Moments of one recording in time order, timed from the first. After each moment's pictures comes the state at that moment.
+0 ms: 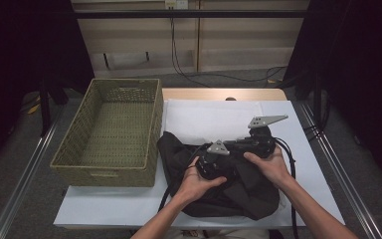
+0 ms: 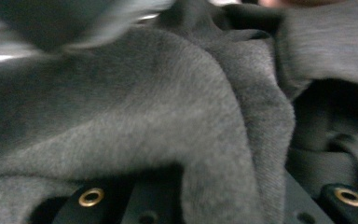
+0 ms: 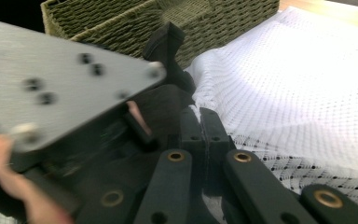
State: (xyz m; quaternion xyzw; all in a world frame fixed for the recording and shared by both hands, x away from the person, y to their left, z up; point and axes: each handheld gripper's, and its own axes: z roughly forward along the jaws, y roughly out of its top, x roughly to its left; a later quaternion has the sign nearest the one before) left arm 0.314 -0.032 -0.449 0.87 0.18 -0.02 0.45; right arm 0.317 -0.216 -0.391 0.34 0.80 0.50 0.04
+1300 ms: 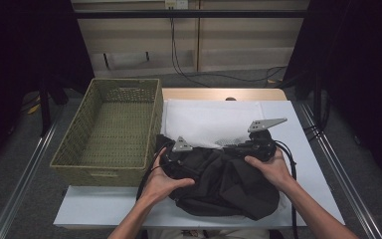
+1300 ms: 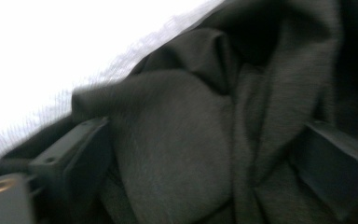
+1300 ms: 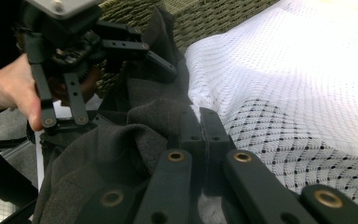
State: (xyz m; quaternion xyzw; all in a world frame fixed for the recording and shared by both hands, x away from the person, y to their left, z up) left arm 0.320 0.058 -0.450 0.87 0.27 0.08 0.42; right arm 0.312 -0.217 -0.397 0.34 0.81 0.48 0.04
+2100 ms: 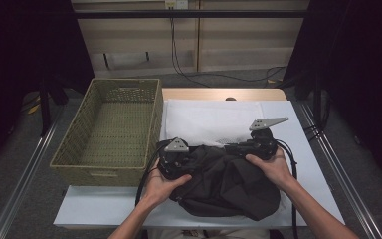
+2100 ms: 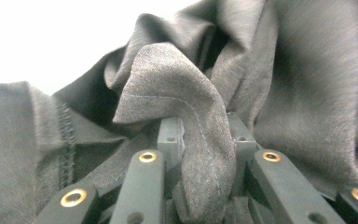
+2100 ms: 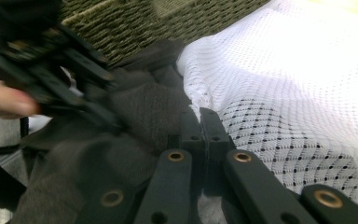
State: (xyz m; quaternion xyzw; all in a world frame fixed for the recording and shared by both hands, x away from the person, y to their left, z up) left arm 0.307 0.064 -0.426 0.84 0.25 0.00 0.49; right arm 0.315 -0.221 -0.397 0.35 0.80 0.48 0.04
